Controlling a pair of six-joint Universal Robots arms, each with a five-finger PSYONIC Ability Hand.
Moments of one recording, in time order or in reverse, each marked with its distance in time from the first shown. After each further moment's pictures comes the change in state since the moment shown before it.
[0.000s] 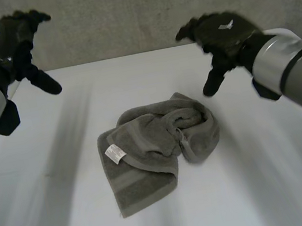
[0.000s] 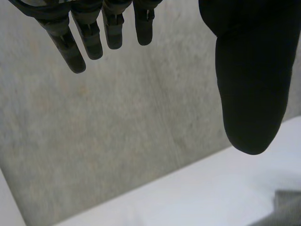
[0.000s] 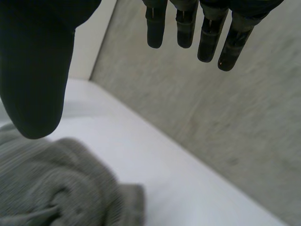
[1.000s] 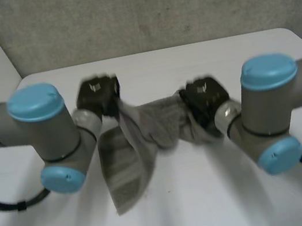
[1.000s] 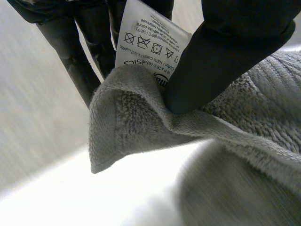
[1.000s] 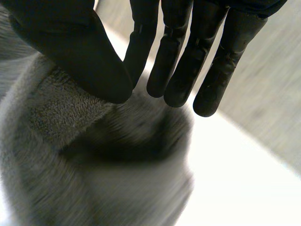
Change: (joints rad) left arm -0.159 -0.586 0.171 0.342 -0.026 0.144; right arm 0.077 0.399 0.010 -0.359 0.151 -0.128; left_hand 0.960 0.993 0.992 0.993 0.964; right_hand 0.768 0.936 0.966 0.956 0.912
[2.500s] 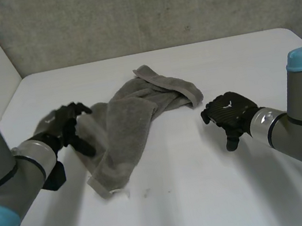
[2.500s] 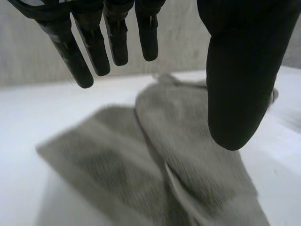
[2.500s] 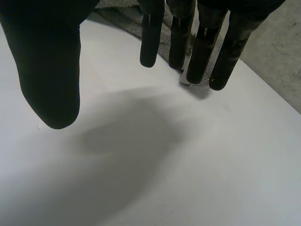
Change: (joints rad) left arm 0.173 0.336 -0.383 -0.286 0.055 -0.338; right arm -0.180 -0.127 0.209 0.223 -0.219 -0.232; left_hand -0.785 -0.817 -0.815 -0.815 -0.791; right_hand -0.556 -0.695 -0.719 -0.731 -0.695
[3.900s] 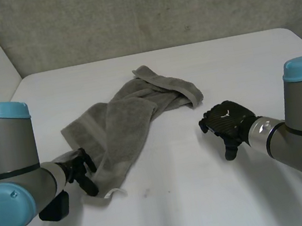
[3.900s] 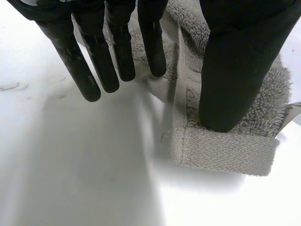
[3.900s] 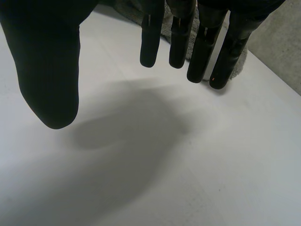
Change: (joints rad) left arm -0.018 -0.215 0.120 -0.308 -0.136 0.023; right arm 0.018 -0.002 0.052 -0.019 -0.001 -0.003; left_hand 0.189 0.183 0.183 0.183 0.181; right_hand 0.000 -0.015 -0.014 -0.015 -0.019
